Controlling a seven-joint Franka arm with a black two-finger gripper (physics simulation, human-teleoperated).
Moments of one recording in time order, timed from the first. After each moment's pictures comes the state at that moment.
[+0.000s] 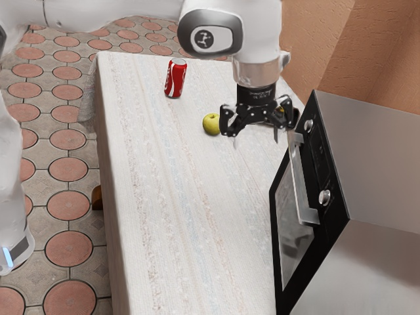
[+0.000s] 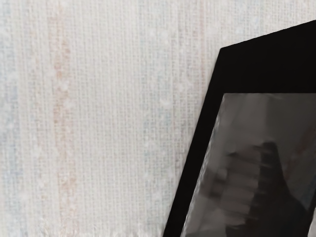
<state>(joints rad) 0.02 -0.16 -0.30 -1.71 -0.07 1.84 -1.80</state>
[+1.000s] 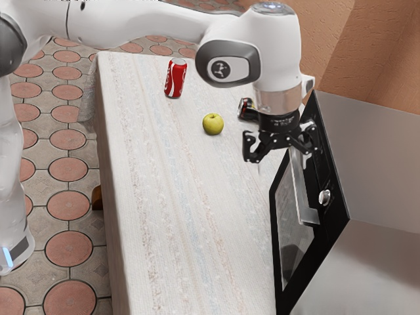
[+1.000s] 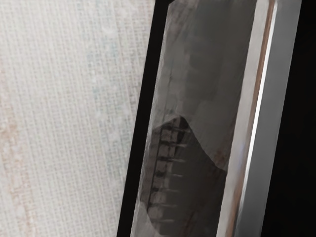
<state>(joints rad) -0.02 -0.06 -0.39 -1.67 -0.02 1.99 -1.80</state>
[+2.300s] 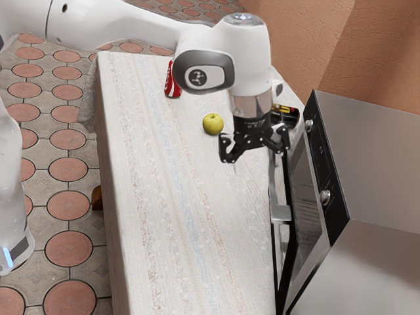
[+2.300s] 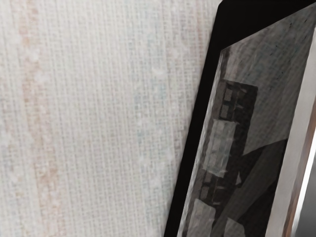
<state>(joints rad) 0.03 -0.21 -0.35 -1.93 -0.10 2.09 -1.75</state>
